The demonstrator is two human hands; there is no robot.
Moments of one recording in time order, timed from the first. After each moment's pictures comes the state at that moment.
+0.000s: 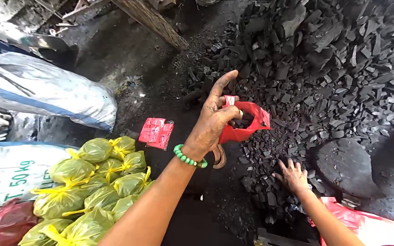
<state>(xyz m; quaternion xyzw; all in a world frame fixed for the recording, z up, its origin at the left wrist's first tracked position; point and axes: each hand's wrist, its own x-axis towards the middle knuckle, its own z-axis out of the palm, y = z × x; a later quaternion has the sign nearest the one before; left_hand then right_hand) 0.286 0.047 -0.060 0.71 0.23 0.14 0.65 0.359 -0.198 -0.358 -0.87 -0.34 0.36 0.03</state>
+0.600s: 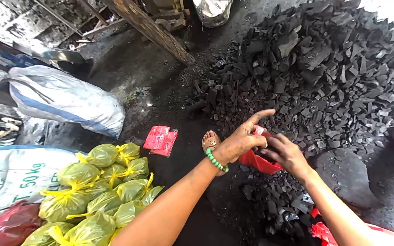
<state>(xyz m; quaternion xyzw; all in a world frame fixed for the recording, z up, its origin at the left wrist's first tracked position) 0.297 0.017 -0.081 0.70 0.17 -0.05 0.69 0.403 -0.136 -0.235 -0.70 -0.53 0.04 0.47</state>
